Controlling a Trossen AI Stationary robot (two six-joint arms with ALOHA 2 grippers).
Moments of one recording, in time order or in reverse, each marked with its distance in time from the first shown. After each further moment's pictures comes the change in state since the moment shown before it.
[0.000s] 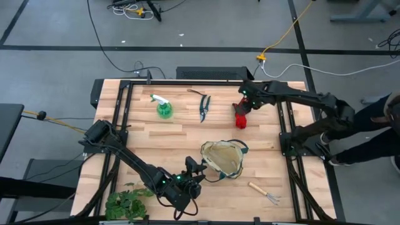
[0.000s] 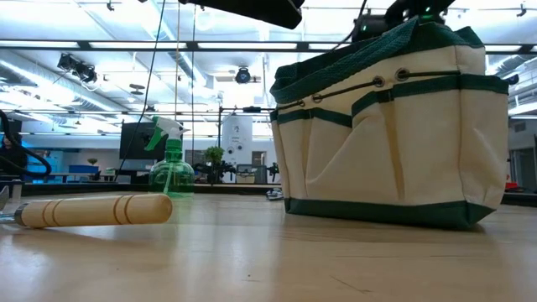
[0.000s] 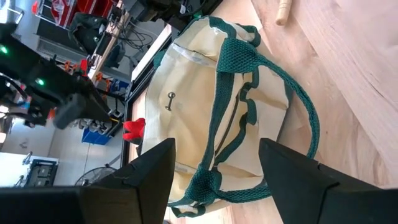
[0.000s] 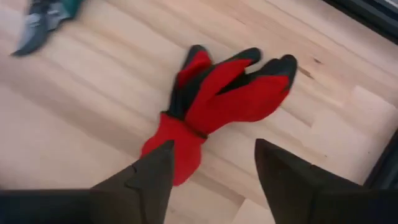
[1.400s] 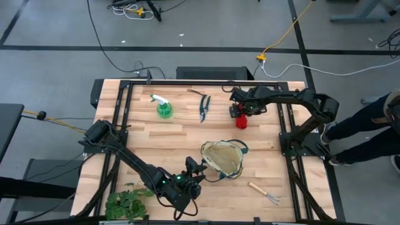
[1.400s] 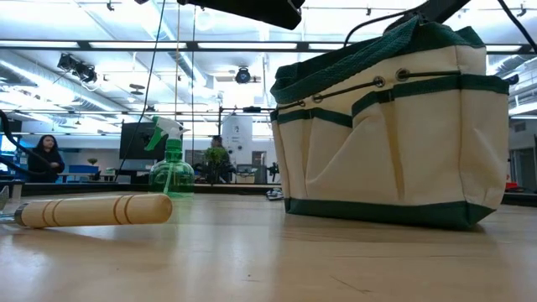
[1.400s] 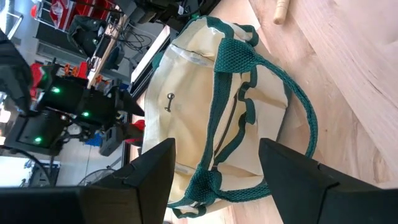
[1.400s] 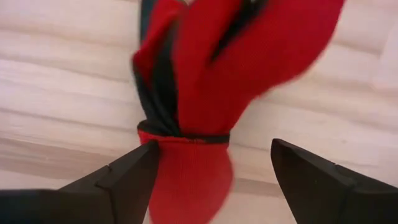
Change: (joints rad) left arm 0.000 0.000 0.000 0.000 0.004 0.018; right arm 0.006 0.208 -0.106 0.144 -0.056 0.369
